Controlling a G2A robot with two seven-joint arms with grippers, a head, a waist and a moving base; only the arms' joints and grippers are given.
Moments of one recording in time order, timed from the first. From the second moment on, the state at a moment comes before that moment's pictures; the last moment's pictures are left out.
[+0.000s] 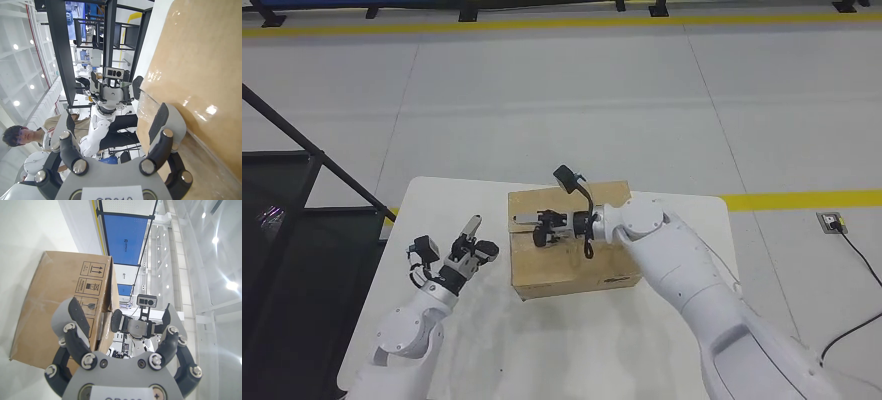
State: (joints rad) left arm 1.14 -1.27 -1.48 -1.45 -0.33 -0.10 -0.40; right arm -0.15 -1.64 0.74 -0.33 0.38 -0.41 1.10
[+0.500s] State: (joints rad) left arm 1.13 -1.26 -1.49 -1.46 -0.34 -0.09 -0.42; right arm -0.14 -1.56 0.81 -0.31 0.31 -0.41 1.11
